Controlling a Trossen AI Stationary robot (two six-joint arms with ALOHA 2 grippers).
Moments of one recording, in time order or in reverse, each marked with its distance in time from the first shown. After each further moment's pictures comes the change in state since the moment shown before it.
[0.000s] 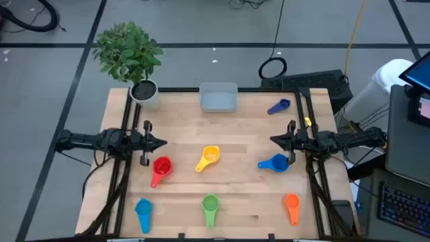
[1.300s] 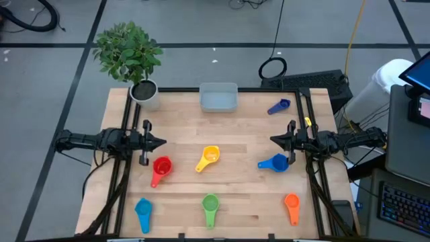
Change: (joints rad) left arm 0.000 0.000 0.000 0.057 0.000 0.000; right arm 0.000 0.000 0.000 0.000 0.000 0.000
